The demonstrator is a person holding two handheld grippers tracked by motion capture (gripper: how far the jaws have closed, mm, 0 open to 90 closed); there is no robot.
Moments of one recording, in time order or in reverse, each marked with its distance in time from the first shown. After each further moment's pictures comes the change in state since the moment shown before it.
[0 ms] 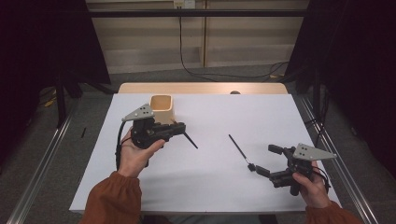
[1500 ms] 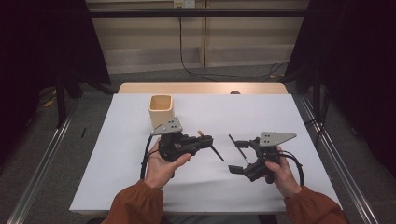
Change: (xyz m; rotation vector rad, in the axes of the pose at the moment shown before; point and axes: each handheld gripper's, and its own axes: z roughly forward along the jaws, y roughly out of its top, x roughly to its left) left arm -0.042 -0.020 0.052 -0.035 -0.131 0.011; right arm 0.015 0.030 0.076 0.091 0.303 -0.035
